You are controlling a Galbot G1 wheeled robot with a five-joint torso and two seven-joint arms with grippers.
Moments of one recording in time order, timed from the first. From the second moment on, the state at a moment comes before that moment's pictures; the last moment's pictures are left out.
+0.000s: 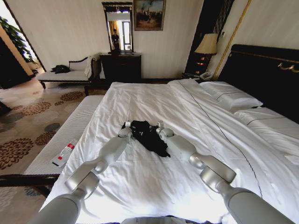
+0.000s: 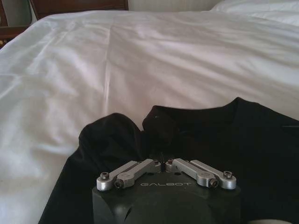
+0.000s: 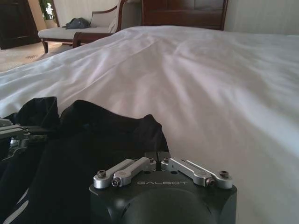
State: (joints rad) left arm 0.29 -1.41 0.20 -0.79 -0.68 0.33 -0.23; right arm -0.23 1.32 -0.39 0.75 0.79 -0.16 -0.03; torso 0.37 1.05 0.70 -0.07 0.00
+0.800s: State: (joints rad) left arm 0.00 -1.56 0.11 -0.58 -0.62 0.30 -0.23; right arm -0.13 1.29 -0.24 0.71 0.80 -0.12 0.06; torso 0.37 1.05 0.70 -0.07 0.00
